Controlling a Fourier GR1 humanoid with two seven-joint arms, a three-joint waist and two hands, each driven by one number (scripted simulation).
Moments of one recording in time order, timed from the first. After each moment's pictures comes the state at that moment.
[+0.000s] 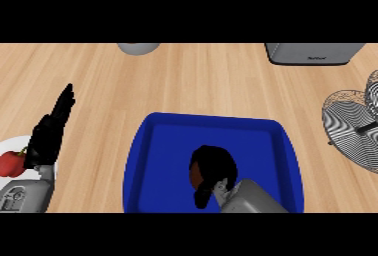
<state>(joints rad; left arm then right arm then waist) -0.16 0.32 0.01 -1.43 -0.11 0.13 0.05 -0.40 -0.04 0.70 -1.38 0.52 0.29 0.94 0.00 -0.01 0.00</state>
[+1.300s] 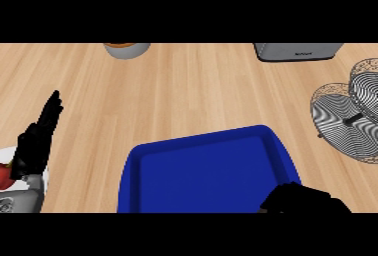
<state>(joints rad) -0.10 0.32 0.07 -1.47 -0.12 0.12 0.06 0.14 -0.54 0.57 -2.34 0.63 -0.02 0.53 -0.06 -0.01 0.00</state>
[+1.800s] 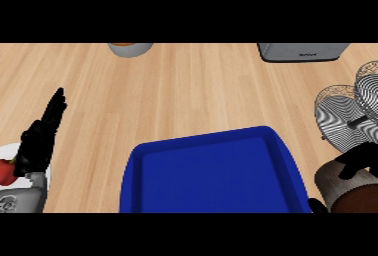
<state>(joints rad) -0.11 0.31 0.06 -1.50 -0.13 0.11 0.09 0.10 -0.69 0.14 -2.36 0.57 -0.01 0.43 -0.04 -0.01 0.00</state>
